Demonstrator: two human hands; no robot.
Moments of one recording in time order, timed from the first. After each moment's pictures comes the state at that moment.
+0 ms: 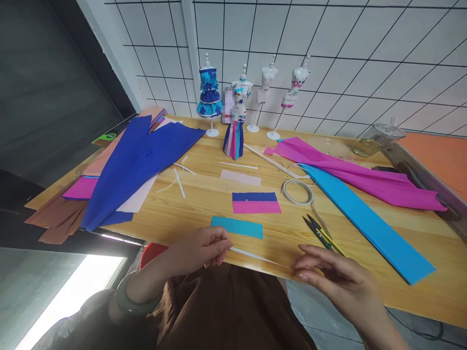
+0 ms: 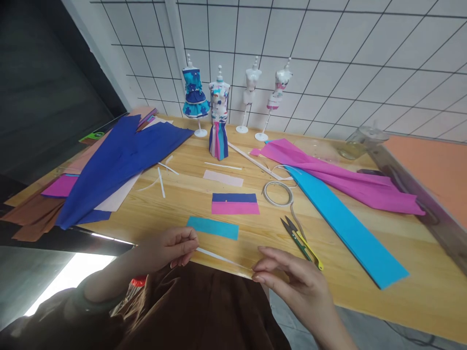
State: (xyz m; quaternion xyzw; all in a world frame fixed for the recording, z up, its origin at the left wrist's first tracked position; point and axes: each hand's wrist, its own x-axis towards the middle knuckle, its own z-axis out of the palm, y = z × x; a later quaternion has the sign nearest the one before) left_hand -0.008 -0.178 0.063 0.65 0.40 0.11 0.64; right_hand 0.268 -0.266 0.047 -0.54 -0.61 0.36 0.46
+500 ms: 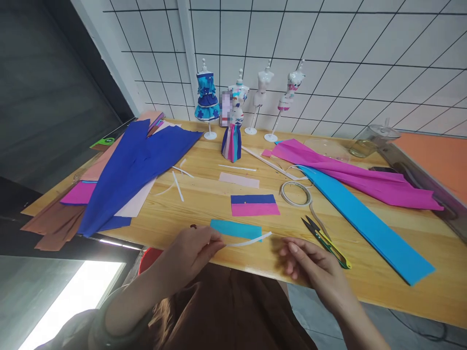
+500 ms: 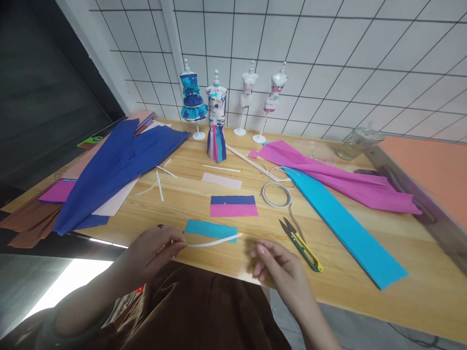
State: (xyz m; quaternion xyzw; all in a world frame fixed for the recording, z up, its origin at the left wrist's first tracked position) left_hand -0.017 -0.188 0.080 0.83 0.42 0.19 0.32; right_hand 0.252 -0.249 0.029 -0.62 -0.41 0.51 0.43
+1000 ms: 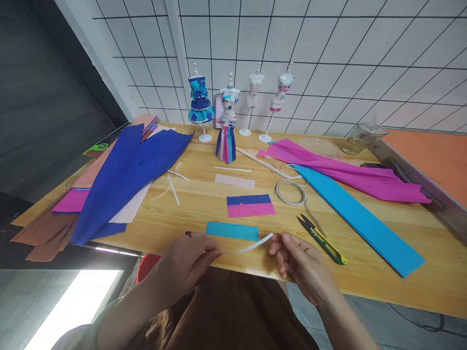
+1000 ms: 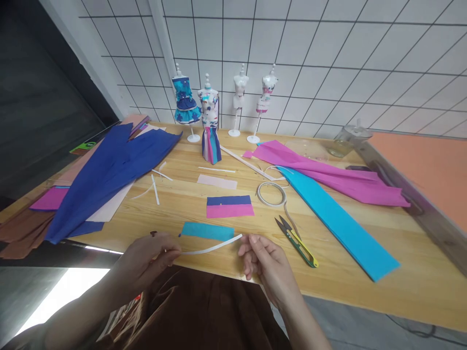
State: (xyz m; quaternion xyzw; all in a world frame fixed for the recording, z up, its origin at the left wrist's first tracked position) left_hand -0.019 -0.196 0.076 0.85 0.40 0.21 0.28; right_hand 0.228 -0.237 0.036 -0.52 -0.27 0.63 0.51
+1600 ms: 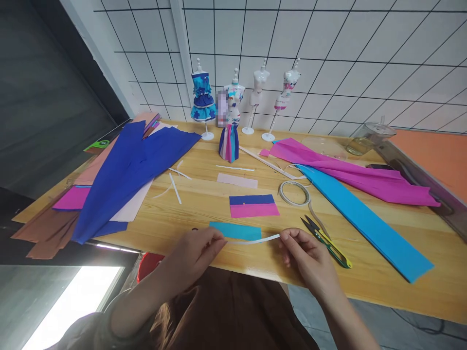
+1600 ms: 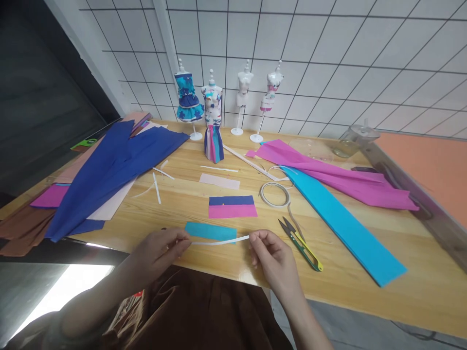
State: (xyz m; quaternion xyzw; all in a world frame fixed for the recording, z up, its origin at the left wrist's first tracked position) left_hand -0.010 -0.184 0.077 0.78 0.45 0.17 0.39; right_hand 0.235 -0.229 0.030 -0.62 -0.40 0.48 0.48
